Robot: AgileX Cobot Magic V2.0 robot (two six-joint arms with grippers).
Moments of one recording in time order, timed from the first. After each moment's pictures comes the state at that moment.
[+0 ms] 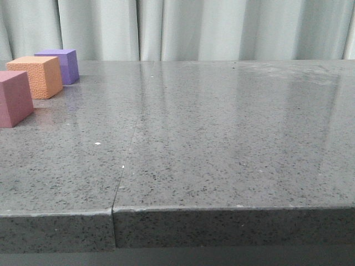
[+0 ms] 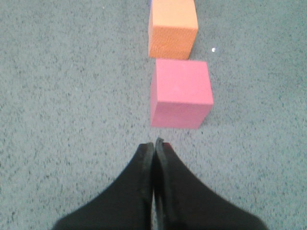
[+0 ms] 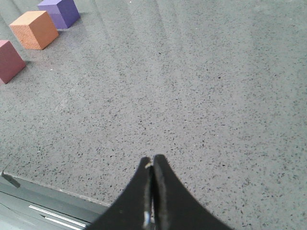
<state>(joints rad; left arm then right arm) -0.22 0.70 -0.73 0.19 0.76 -0.39 0.47 0.30 -0.42 -0.01 0.55 0.27</state>
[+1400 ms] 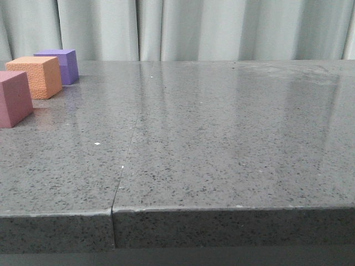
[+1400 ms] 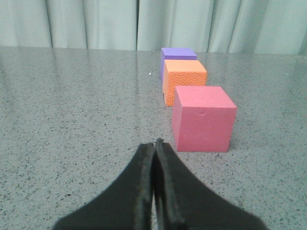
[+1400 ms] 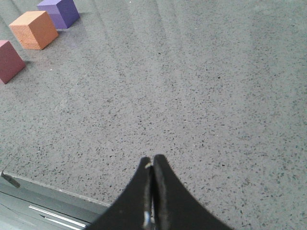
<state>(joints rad) -0.04 0.09 -0.05 0.00 0.13 -0.05 0.47 0.30 -0.42 -0.01 0.55 0.27</state>
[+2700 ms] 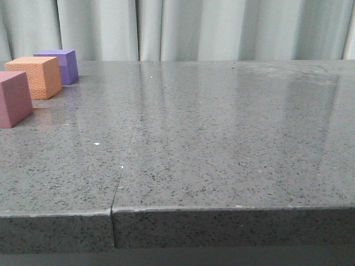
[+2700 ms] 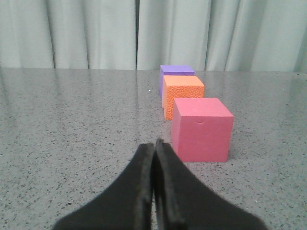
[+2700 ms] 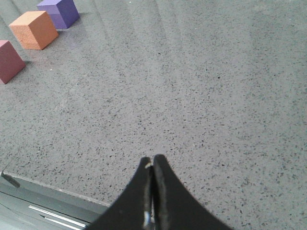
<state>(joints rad) -0.04 -0.01 0.00 -0.03 0.09 -0.02 0.47 0.30 -0.42 -0.01 0.55 0.27</state>
